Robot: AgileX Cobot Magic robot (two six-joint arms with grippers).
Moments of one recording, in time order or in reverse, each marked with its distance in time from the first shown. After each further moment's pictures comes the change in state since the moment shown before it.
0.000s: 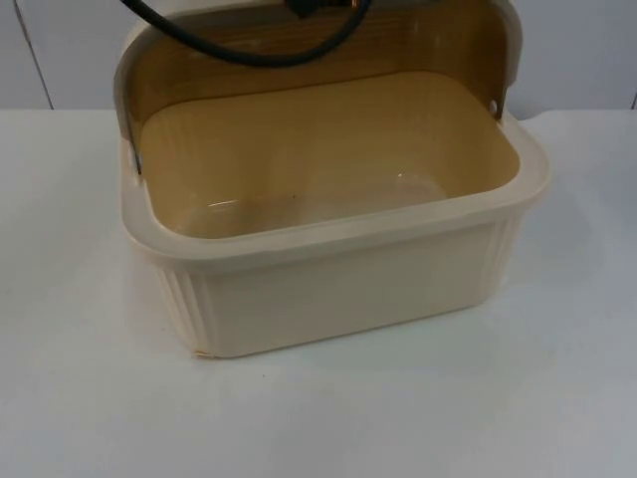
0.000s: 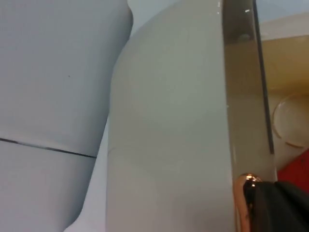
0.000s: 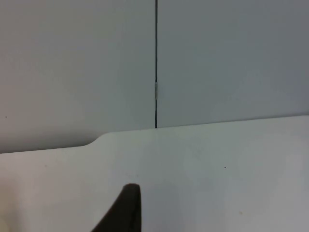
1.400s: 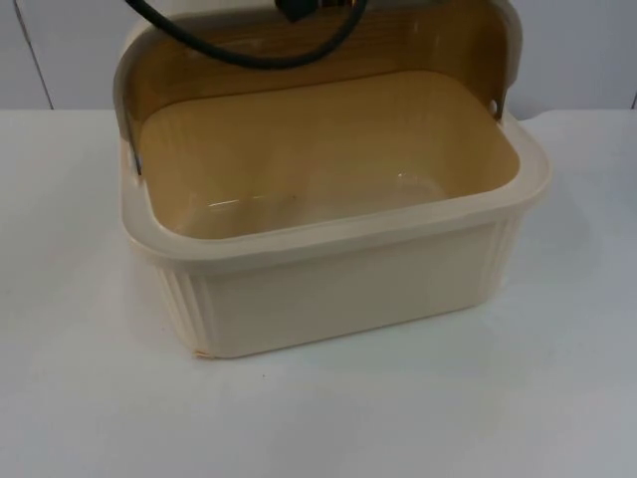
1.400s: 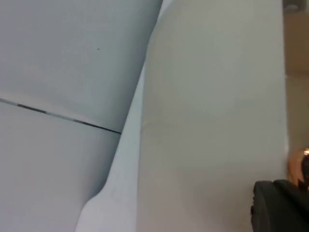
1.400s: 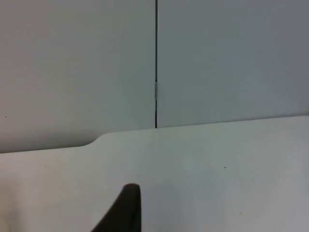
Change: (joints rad) right arm 0.000 0.000 0.000 0.000 0.000 0.000; left arm 0.000 0.014 0.005 0.128 -0.058 -0.120
